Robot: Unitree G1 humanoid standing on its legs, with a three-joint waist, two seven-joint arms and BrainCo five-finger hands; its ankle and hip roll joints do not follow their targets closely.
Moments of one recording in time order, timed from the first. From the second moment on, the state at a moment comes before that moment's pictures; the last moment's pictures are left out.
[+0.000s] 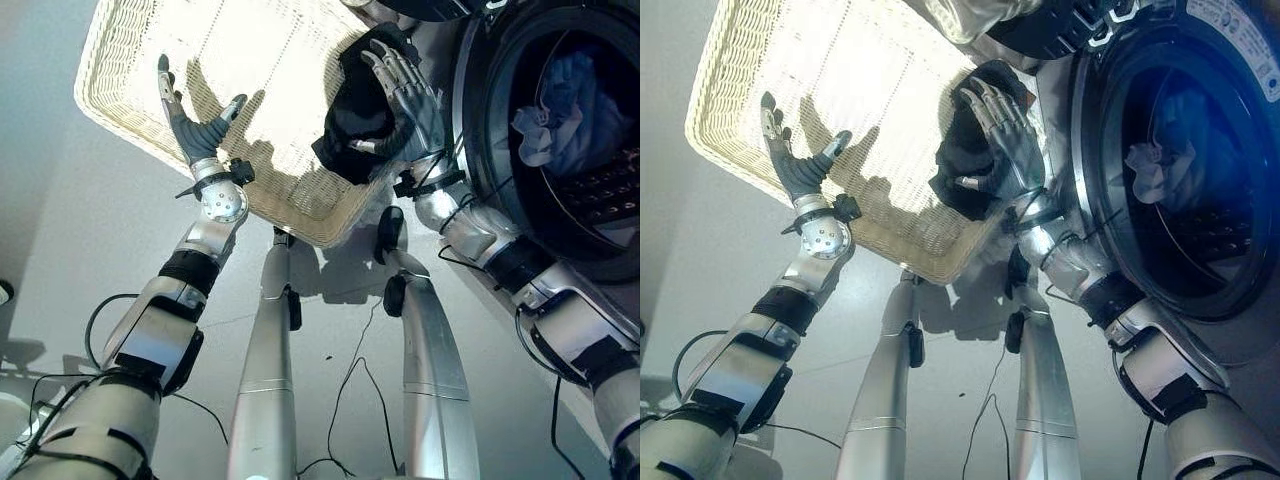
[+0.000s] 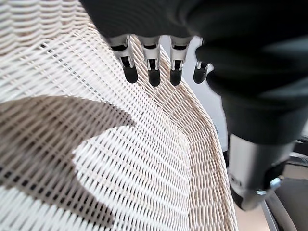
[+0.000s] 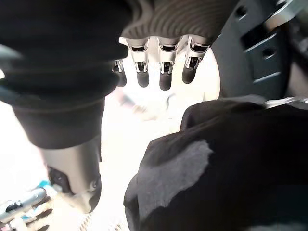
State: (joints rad) left arm -1.01 0.47 -0.37 0.79 -0.27 -0.49 0.85; right arm -1.13 -0.57 0.73 0.51 -0.40 -0.15 -0.71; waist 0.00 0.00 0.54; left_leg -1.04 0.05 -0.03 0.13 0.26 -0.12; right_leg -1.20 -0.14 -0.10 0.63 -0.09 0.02
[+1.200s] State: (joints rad) left arm -1.07 0.45 -0.43 0.85 -0.30 -0.51 0.82; right arm -1.30 -0.48 0.85 0.88 -0.49 0.11 -0.40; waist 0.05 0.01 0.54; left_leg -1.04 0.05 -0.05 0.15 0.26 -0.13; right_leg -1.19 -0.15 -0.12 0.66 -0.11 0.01
